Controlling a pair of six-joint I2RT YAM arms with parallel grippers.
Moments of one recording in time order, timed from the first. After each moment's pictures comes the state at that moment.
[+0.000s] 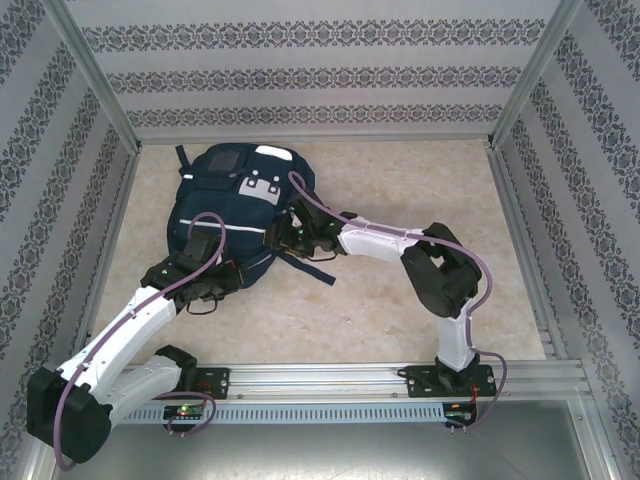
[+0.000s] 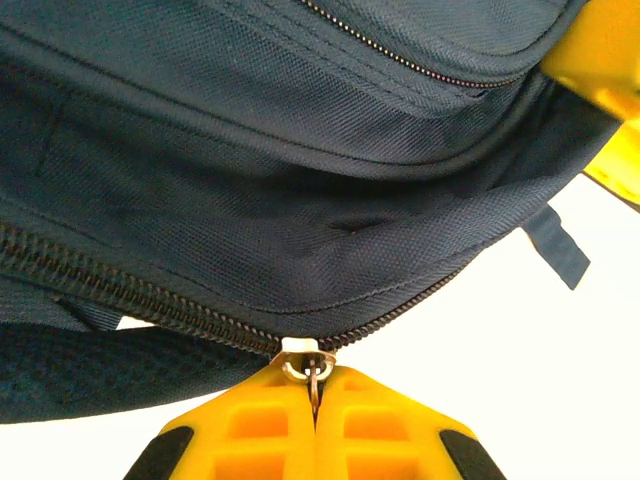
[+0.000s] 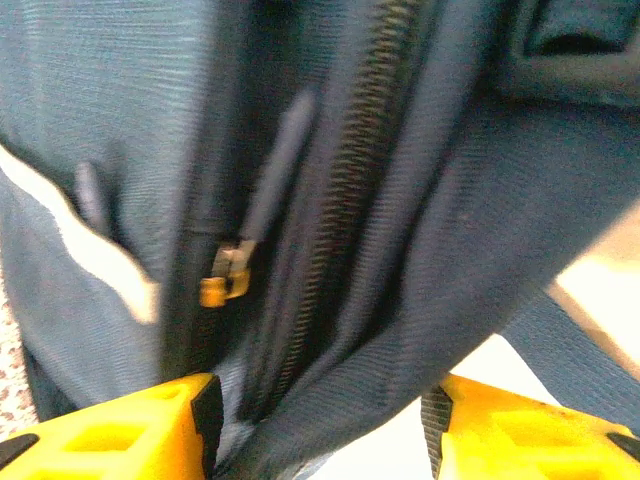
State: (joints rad) left arm -0.37 0.95 0.69 -0.75 0.12 -0.69; right arm 0.77 1.95 1.32 -0.19 -0.34 0.98
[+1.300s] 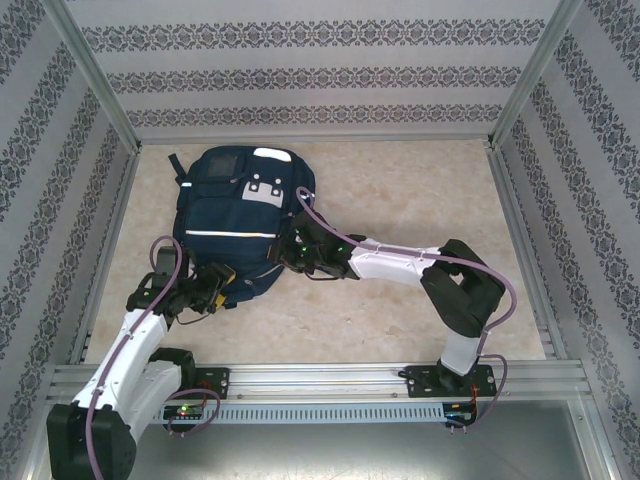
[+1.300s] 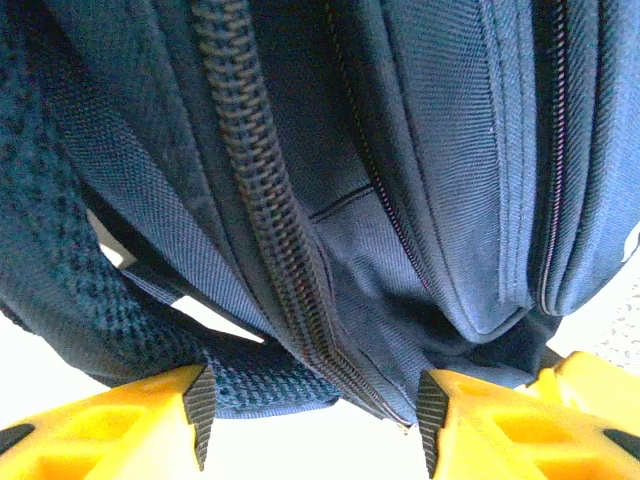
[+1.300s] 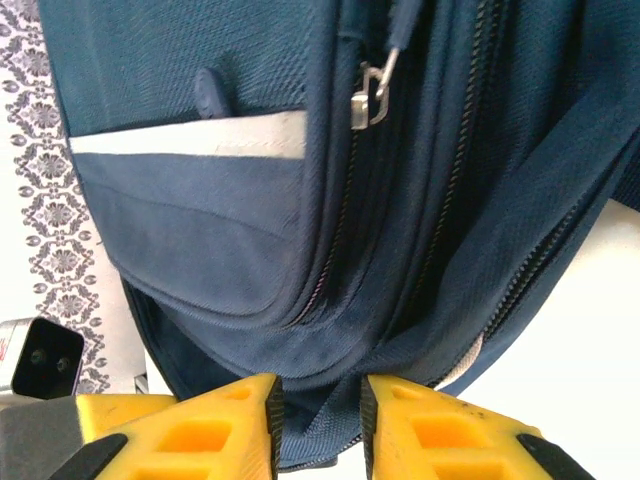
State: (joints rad) left arm -0.04 0.81 0.46 -0.59 0.41 -1.18; right arm 0.87 1.80 1.11 -0.02 -0.26 1.16
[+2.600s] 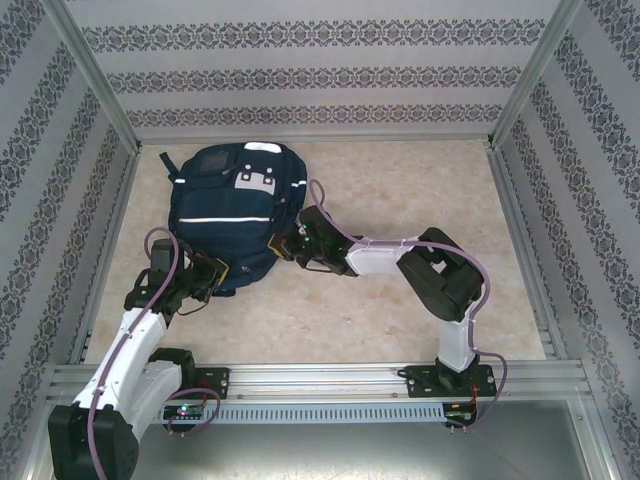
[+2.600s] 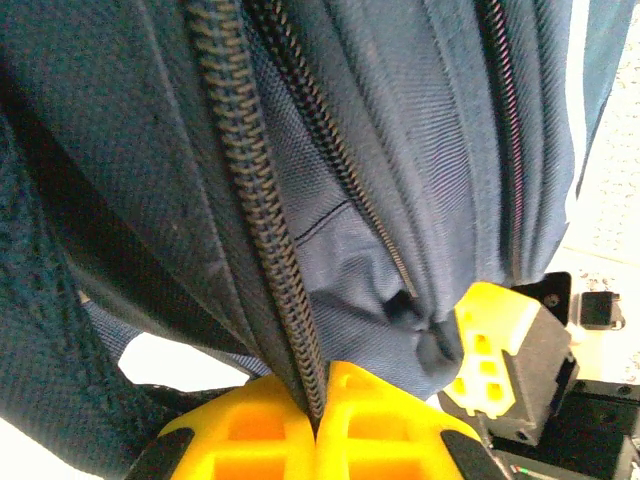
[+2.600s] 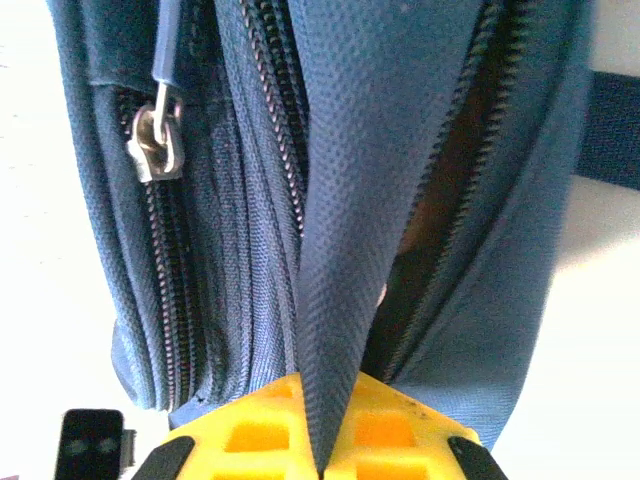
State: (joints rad) left arm -0.02 0.81 0.48 -0.47 0.39 -1.14; right arm 0.78 1.94 1.07 0.38 -0.36 1.44
